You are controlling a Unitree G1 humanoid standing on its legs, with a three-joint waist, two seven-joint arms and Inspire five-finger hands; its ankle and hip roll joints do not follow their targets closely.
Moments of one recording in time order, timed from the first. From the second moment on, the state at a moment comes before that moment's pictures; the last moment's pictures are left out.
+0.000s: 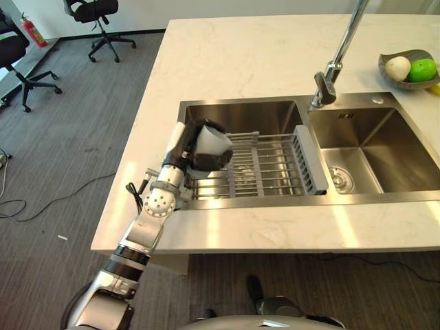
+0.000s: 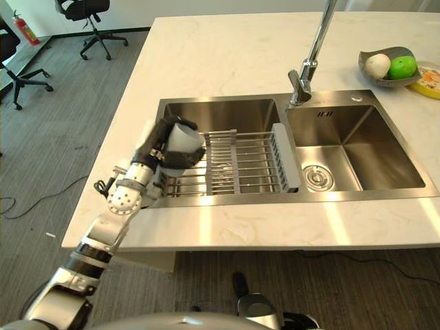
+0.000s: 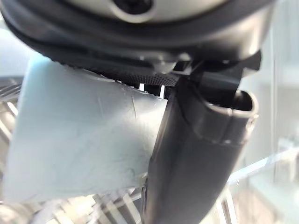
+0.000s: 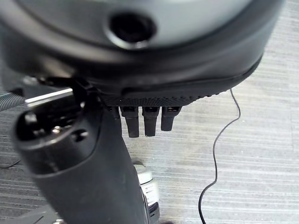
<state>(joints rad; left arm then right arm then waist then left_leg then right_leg) -0.32 0.37 -0.22 0.09 -0.06 -0.10 0.18 0.08 -0.27 0.18 1.27 0.16 -0.01 0.05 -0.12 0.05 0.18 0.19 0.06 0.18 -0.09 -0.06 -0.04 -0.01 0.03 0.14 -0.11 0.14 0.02</state>
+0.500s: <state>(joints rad) -0.21 0.41 -0.09 -0.23 -0.08 -0.19 0.36 0.08 -0.27 0.18 1.26 0.16 -0.03 -0.04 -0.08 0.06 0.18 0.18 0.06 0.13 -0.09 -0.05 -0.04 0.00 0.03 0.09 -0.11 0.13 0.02</state>
